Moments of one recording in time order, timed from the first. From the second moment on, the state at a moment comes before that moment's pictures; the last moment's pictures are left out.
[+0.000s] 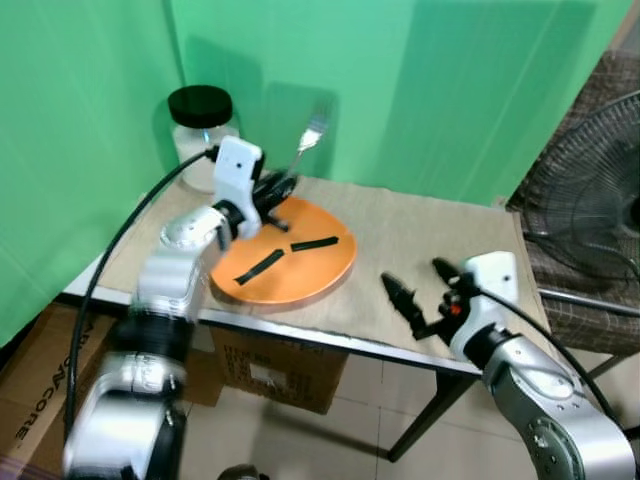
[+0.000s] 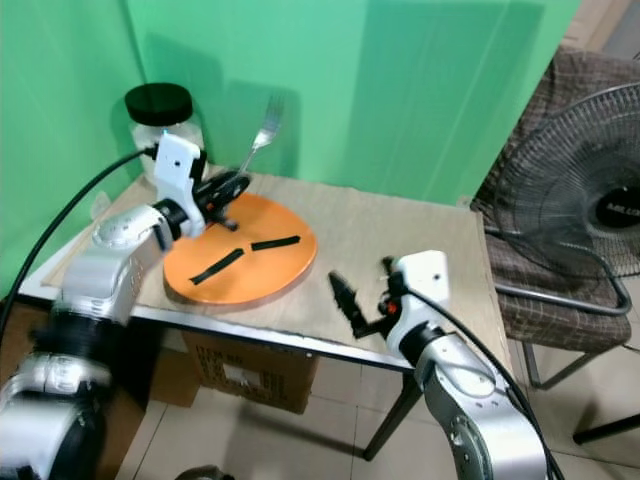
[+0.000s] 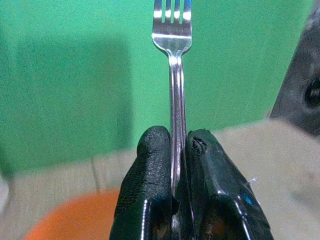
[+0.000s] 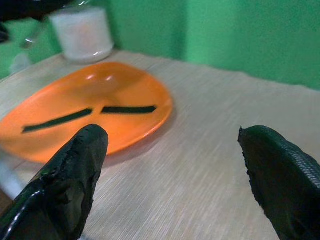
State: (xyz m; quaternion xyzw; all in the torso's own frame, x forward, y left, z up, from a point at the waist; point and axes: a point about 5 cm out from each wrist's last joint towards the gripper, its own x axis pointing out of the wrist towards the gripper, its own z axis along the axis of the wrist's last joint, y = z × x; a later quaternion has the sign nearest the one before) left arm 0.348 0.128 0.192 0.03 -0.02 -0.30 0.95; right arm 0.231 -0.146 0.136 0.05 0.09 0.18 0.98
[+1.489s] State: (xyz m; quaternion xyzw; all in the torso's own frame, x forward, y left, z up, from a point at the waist) left arm 0.292 0.129 0.164 0.09 -0.02 -0.12 0.99; right arm 0.236 -0.164 0.133 0.04 0.09 0.03 0.99
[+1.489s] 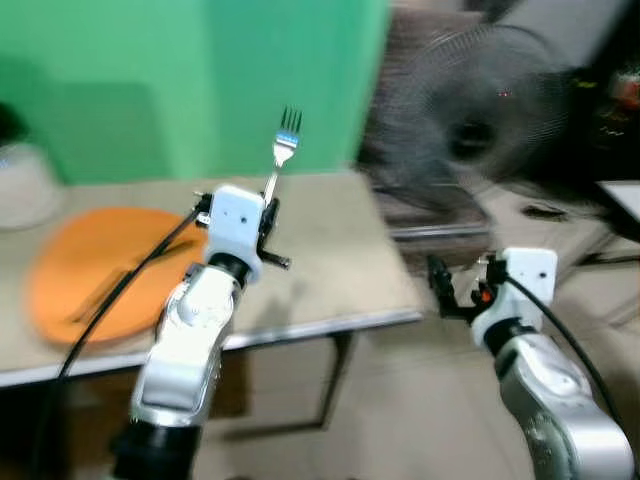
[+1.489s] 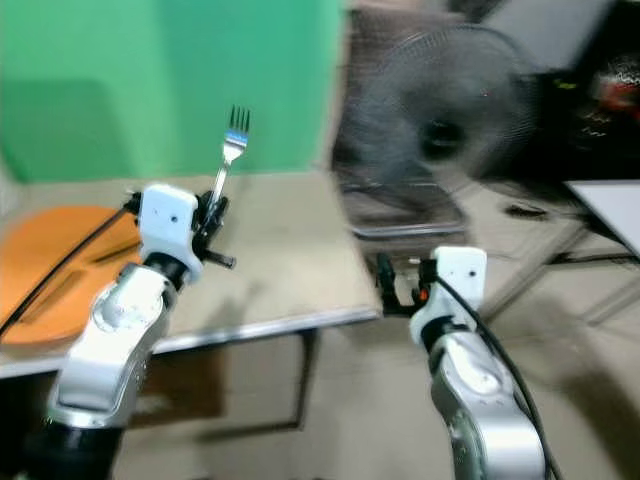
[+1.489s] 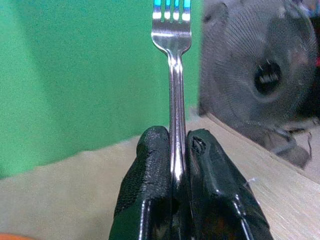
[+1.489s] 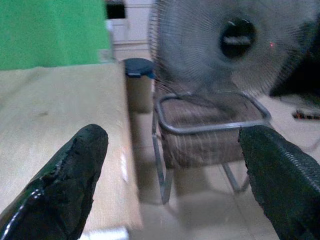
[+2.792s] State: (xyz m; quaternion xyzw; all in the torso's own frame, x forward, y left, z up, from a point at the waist) left arm 0.295 0.114 0.159 0.09 0.00 -0.16 0.98; right arm 0.219 -0.185 0.132 0.03 0.10 -0.03 0.99
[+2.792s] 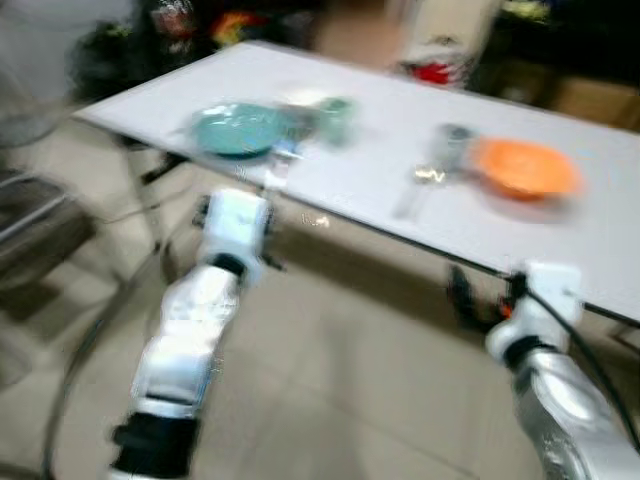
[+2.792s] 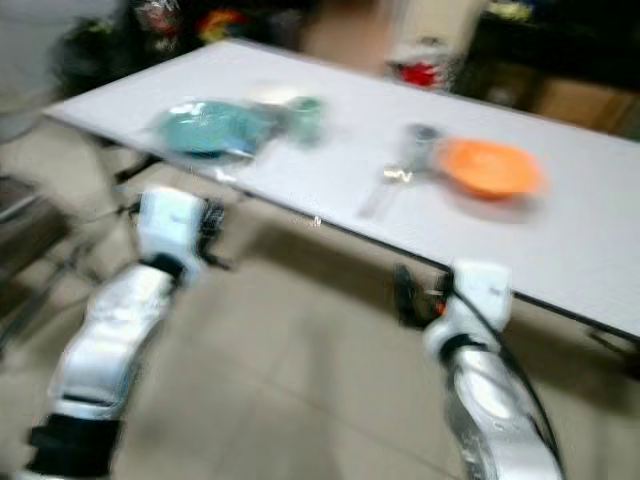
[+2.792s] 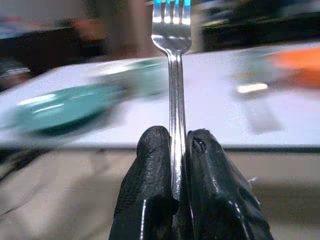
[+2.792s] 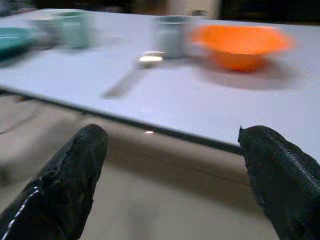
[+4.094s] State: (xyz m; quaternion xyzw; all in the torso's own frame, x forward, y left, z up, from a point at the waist) left arm 0.292 0.121 0.156 0.06 0.00 -0.18 0.98; right arm 0.223 -0.183 0.137 0.02 0.10 -0.01 0.99
